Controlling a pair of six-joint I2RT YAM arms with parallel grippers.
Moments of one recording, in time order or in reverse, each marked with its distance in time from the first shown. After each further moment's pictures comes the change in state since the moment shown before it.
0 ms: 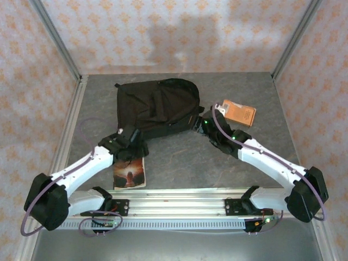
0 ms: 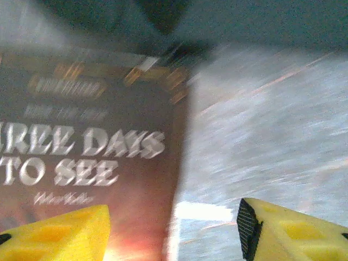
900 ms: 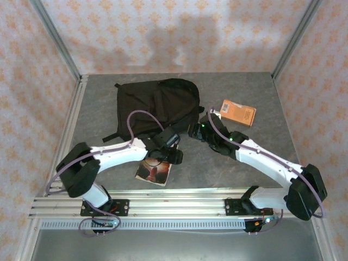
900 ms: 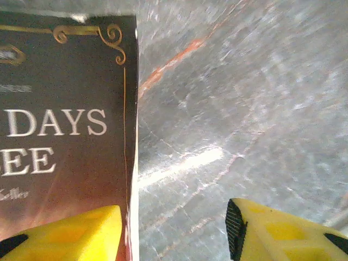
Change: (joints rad) left arm -0.341 0.361 0.303 0.163 0.154 0.111; right arm 0.016 0.005 -0.023 -0.063 -0.060 -0.018
